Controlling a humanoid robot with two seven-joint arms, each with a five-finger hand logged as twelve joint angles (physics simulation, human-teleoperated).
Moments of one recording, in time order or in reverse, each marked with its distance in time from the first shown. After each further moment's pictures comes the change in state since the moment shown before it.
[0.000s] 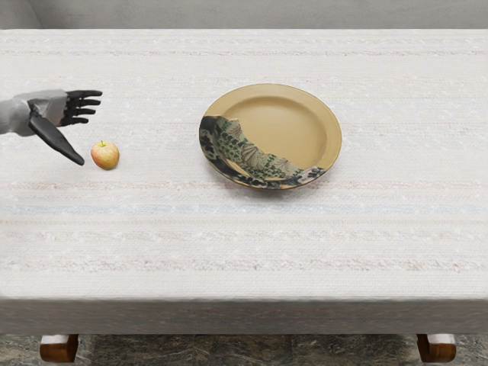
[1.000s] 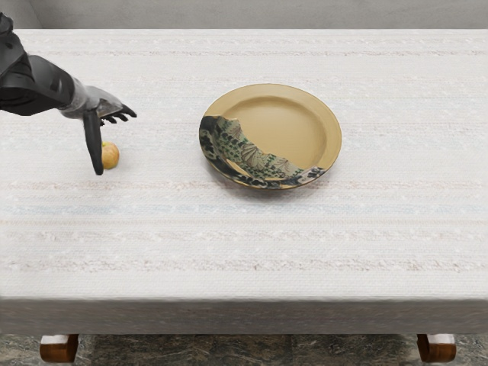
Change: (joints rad) left arm -0.253 -0.209 0.006 -0.209 0.354 0.000 0.668; right arm -0.004 0.000 0.000 0.000 0.001 0.000 -0.002
